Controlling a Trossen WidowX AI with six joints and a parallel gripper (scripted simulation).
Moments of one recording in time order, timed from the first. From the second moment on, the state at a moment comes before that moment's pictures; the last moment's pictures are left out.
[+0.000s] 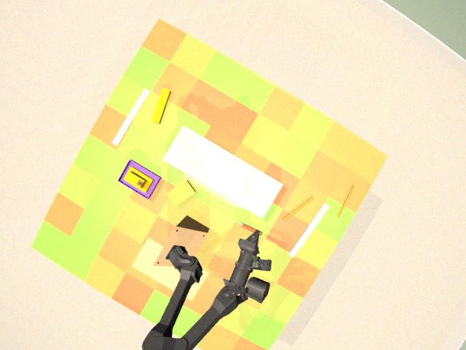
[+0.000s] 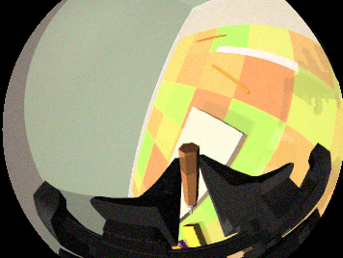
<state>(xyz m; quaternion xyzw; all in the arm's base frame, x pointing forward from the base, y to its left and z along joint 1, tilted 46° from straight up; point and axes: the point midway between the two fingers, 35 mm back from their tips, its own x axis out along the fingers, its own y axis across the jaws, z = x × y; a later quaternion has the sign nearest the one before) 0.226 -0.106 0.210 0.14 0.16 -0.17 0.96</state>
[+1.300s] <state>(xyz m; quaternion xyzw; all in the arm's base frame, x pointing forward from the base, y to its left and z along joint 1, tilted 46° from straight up) 0.256 -0.065 0.222 -0.28 0.12 0.06 0.95</state>
